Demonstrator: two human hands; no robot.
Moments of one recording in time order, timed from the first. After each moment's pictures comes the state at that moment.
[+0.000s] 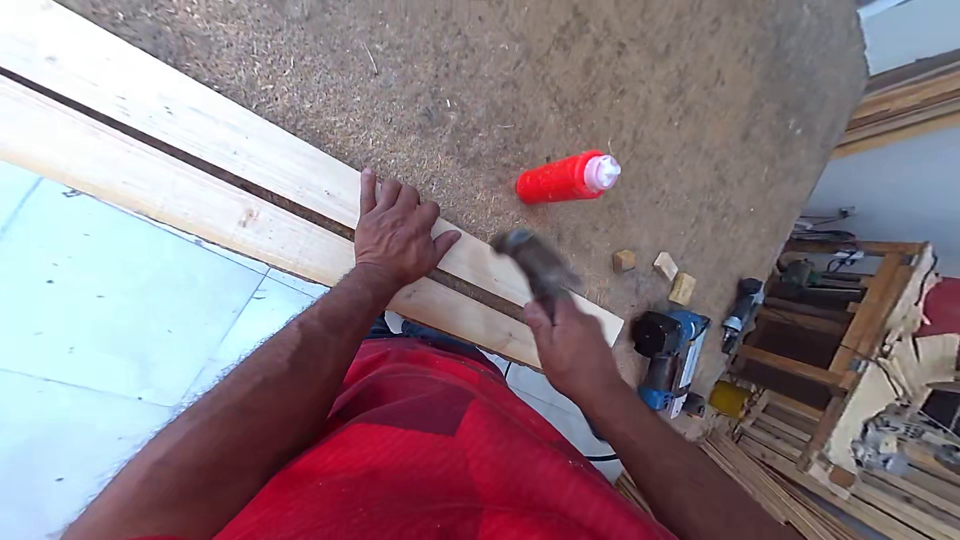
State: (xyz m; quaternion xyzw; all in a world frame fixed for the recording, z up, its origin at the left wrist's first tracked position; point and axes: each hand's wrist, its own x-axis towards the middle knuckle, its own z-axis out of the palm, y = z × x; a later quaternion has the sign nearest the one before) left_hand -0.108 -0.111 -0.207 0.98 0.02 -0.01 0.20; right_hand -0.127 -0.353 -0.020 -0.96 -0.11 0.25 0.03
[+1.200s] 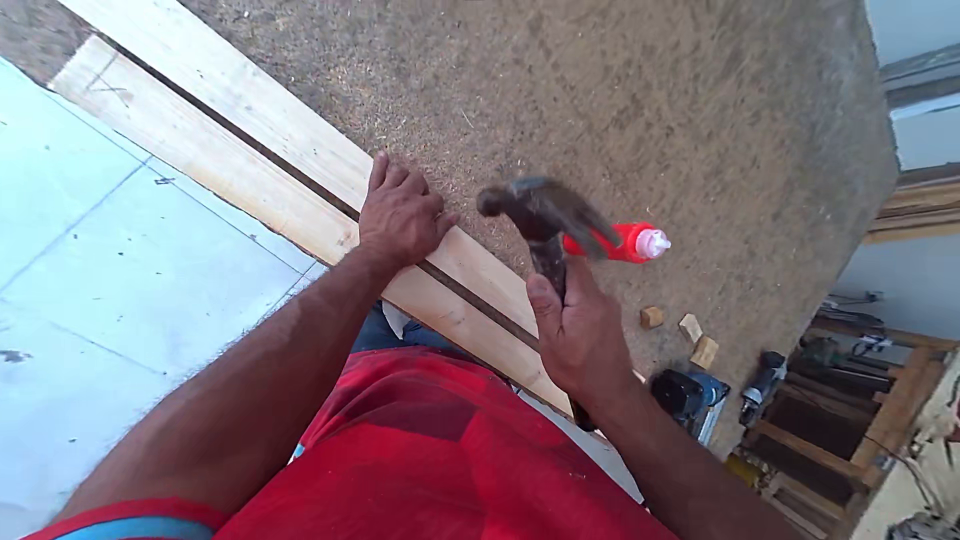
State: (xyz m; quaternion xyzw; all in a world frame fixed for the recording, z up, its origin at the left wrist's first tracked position) left_hand -0.091 0.003 -0.206 0.98 0.05 -0.01 0.20; right_hand -0.089 -0.227 -0.001 -0.95 -0.21 0.18 0.13
